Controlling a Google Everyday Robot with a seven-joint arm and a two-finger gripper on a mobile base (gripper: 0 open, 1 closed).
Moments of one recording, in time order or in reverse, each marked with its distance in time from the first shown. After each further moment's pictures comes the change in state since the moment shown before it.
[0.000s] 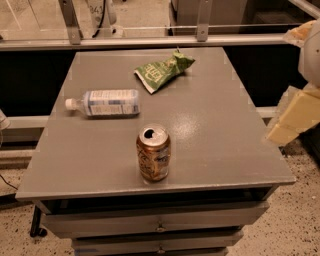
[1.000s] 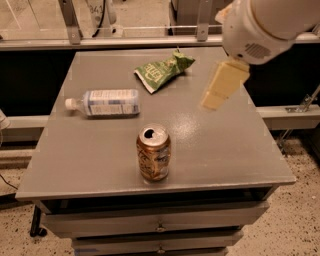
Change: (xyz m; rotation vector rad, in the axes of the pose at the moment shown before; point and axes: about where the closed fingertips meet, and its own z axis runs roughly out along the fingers) arm -0.099 -0.034 0.049 0.004 -0.168 -0.088
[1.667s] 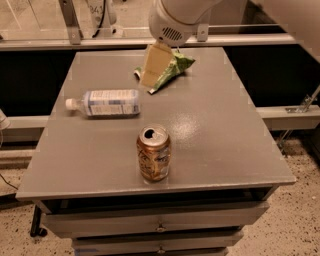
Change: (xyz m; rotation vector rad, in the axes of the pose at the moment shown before) arm -0.104 -0.038 0.103 -0.092 -0.105 -0.050
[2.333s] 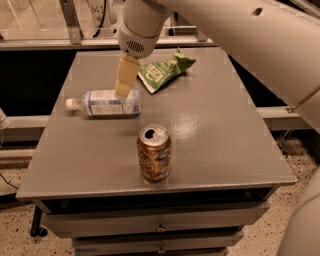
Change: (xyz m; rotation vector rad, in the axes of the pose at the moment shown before) arm -0.028 0.010 0.089 -0.169 0.079 0.051
